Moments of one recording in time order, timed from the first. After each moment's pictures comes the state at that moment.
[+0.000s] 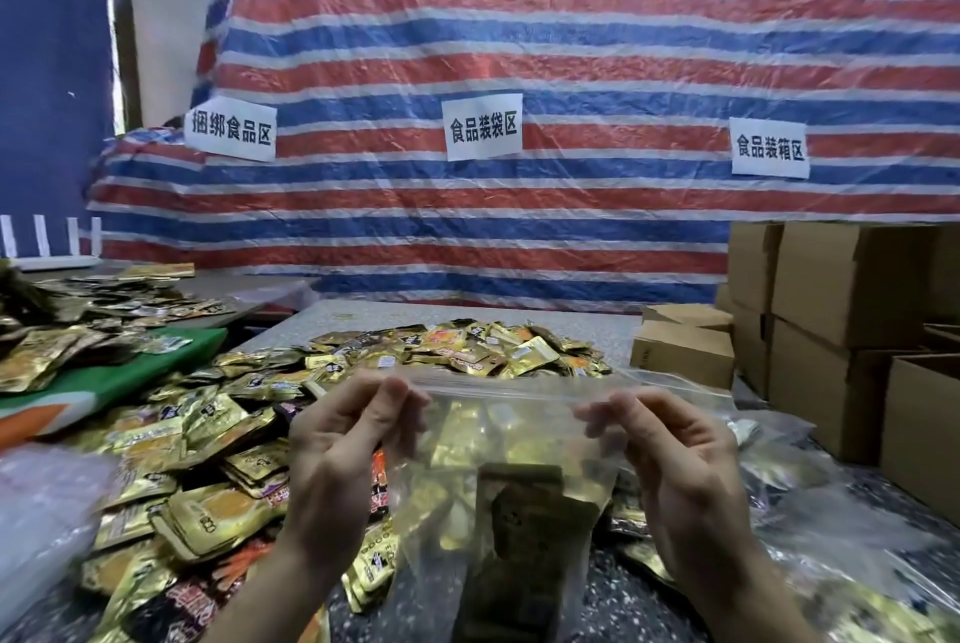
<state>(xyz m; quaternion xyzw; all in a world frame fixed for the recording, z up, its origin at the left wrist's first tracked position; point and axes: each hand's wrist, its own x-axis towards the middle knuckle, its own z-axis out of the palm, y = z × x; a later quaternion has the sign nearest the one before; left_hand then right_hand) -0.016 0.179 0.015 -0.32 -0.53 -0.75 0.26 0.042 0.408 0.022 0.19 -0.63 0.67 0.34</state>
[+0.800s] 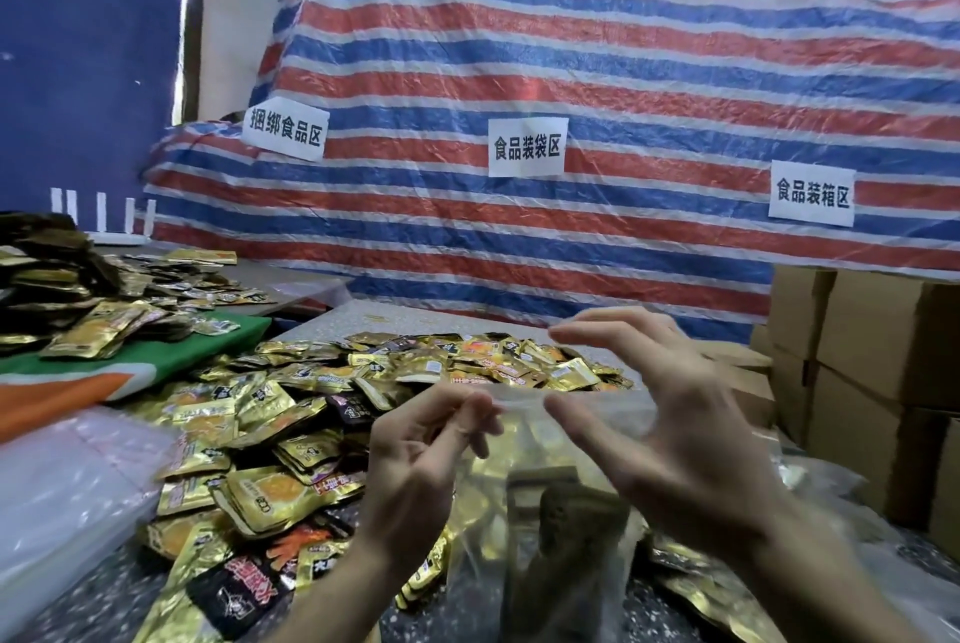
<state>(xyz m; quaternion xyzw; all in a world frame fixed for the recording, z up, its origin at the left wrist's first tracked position) -0.011 0.182 0.016 -0.33 -0.55 -0.72 0.28 0.064 0.353 0.101 0.26 -0.85 0.21 0.40</state>
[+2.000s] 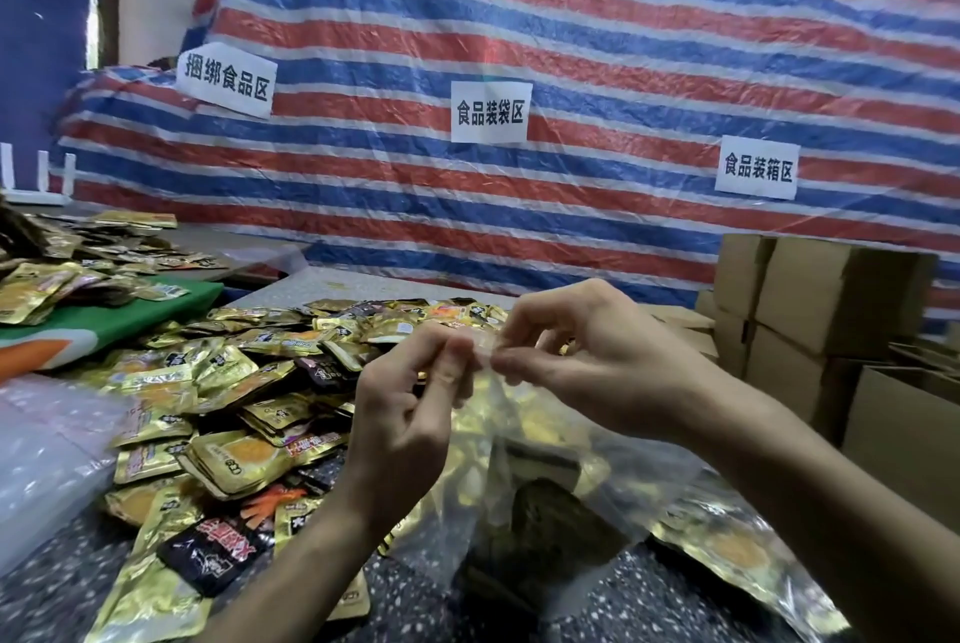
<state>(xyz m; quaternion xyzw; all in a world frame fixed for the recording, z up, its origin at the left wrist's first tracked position) 0.003 0.178 0.024 -0.36 -0.58 -0.65 0.35 0.060 0.326 0.129 0.24 -0.93 0.21 0.17</state>
